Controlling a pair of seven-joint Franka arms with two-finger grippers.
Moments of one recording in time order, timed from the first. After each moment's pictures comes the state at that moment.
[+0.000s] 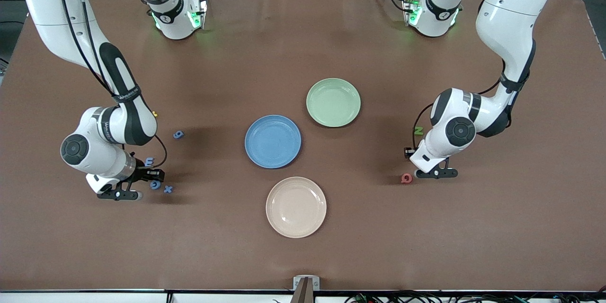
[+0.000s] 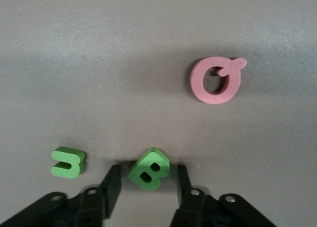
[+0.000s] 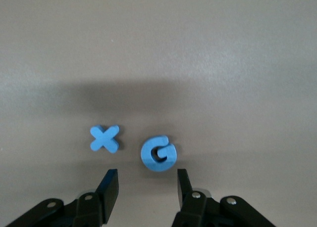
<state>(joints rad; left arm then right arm) -0.09 0.58 -0.16 -1.94 0.16 2.41 -0.35 0.04 0.64 -0.04 -1.78 0.09 2.42 -0.01</state>
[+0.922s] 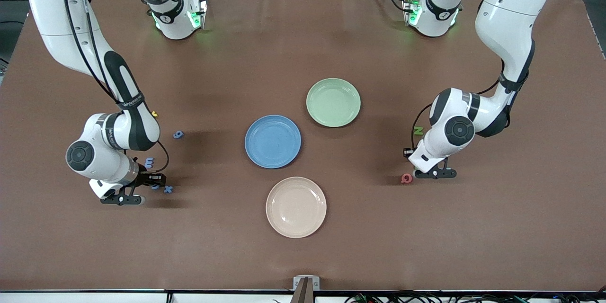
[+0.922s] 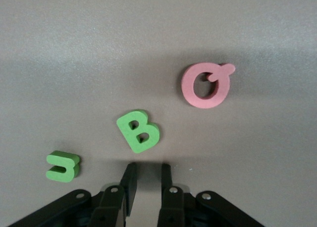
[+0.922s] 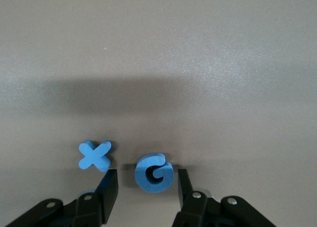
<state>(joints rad) -0.09 0.58 -0.16 -1.94 0.16 2.43 -0.35 0.04 0.69 -0.04 -1.74 0.06 2.43 -0.01</state>
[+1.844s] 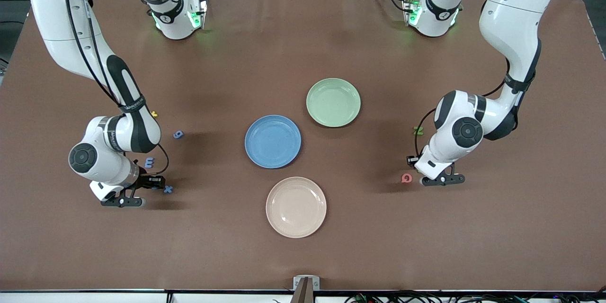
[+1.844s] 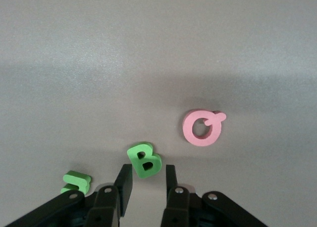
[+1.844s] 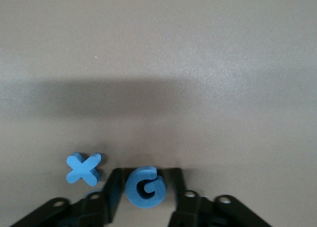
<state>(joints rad) -0.08 0.58 -0.16 -1.88 0.16 2.43 -0.43 0.04 0.72 -0.05 -1.71 0.04 2.45 -0.01</state>
